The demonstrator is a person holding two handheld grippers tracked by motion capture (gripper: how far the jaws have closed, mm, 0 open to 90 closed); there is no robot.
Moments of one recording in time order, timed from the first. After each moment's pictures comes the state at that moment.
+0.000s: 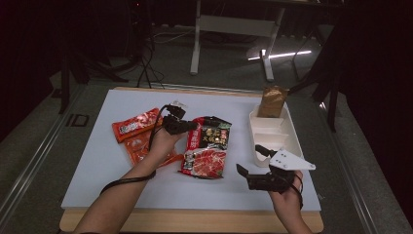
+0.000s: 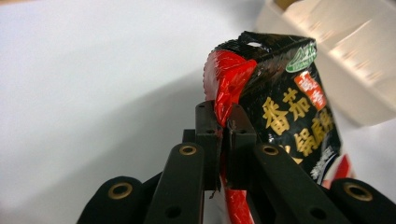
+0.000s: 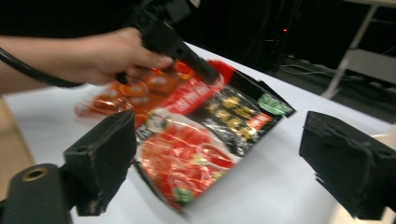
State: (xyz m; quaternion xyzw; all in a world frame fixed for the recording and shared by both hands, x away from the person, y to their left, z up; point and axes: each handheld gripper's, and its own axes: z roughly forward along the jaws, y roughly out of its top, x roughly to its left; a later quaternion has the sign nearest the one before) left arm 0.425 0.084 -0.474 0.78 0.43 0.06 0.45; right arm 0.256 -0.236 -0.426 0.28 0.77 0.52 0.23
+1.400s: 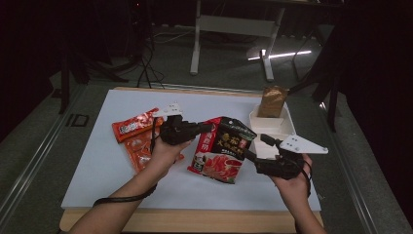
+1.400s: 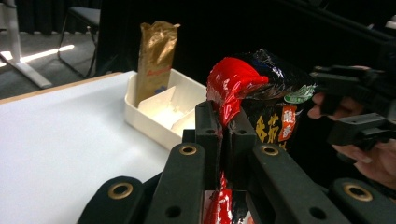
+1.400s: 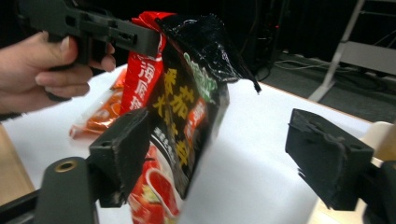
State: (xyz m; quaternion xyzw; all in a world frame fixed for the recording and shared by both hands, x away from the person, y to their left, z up) left arm 0.347 0.079 -0.414 0.71 0.29 0.02 0.64; right arm 0.276 -0.246 -0.394 0.32 0.76 0.53 0.21
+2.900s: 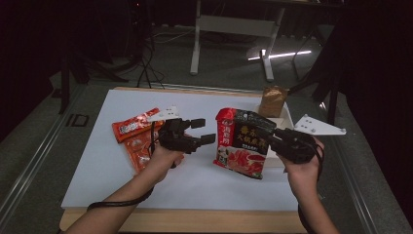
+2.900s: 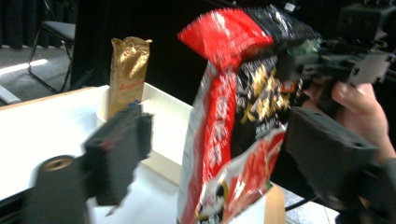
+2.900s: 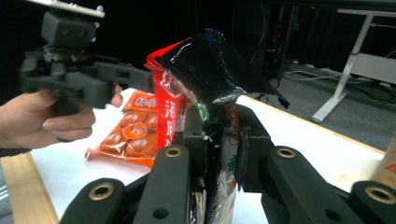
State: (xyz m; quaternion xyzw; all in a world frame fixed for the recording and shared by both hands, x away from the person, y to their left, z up) left arm 0.333 0.083 -0.412 0.70 0.26 0.00 0.67; right arm 0.289 -0.257 -0.346 0.31 0.75 0.55 0.19
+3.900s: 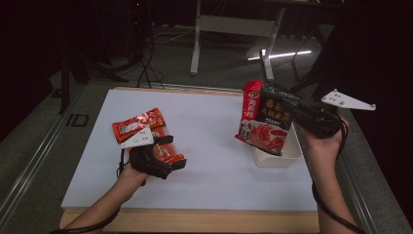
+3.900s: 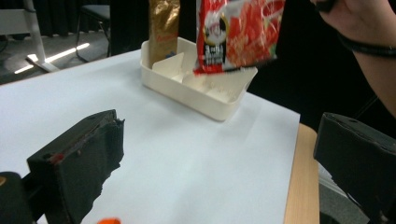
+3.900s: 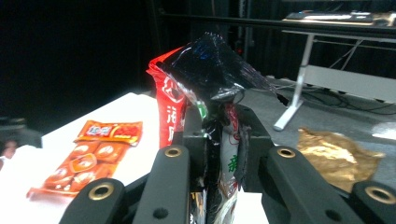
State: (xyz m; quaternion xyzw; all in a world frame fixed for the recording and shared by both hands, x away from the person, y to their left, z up) left arm 0.284 0.144 -0.445 0.75 0.27 0.07 0.60; right arm 0.334 -0.307 -0.312 0.35 0.72 0.55 0.24
